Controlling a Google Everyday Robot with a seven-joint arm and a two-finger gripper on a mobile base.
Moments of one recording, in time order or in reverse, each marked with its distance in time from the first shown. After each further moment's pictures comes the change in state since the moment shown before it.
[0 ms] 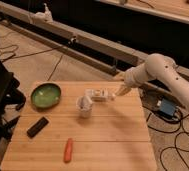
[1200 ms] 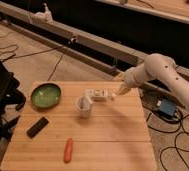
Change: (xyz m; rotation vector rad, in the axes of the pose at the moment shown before) arm -0.001 -0.005 -0.001 0.005 0.017 -0.032
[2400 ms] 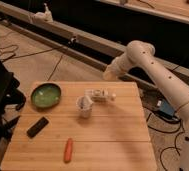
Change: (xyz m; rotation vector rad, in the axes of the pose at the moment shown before) arm -0.048 -0.052 0.063 -0.087 -0.004 -0.137
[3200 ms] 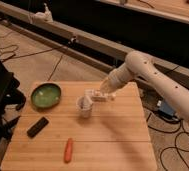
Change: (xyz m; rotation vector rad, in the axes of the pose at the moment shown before) arm -0.001 0.089 -0.015 -0.083 -0.045 0.010
